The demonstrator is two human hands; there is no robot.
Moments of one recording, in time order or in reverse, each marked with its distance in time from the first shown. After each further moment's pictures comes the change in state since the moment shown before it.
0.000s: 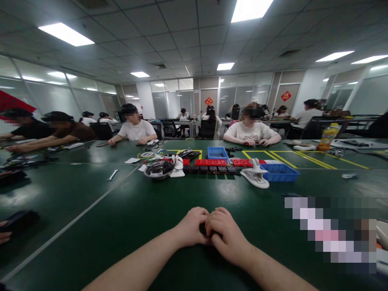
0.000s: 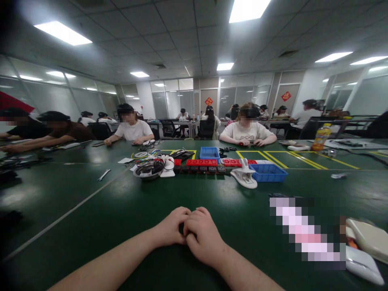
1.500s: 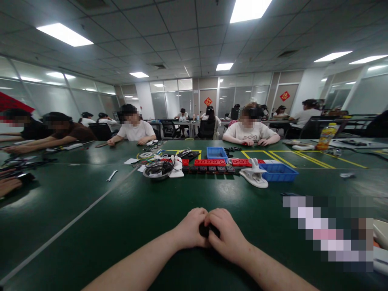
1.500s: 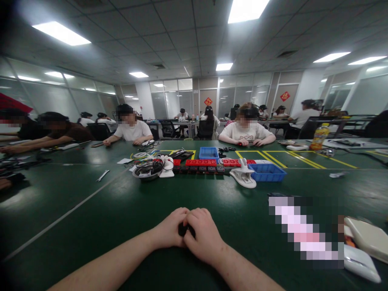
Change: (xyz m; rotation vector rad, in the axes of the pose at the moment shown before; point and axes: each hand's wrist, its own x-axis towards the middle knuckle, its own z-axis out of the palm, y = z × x) left_hand -0.004 0.005 -0.001 -0.005 -0.004 -0.037; right_hand 0.002 -0.002 0.000 -0.063 0.003 0.112
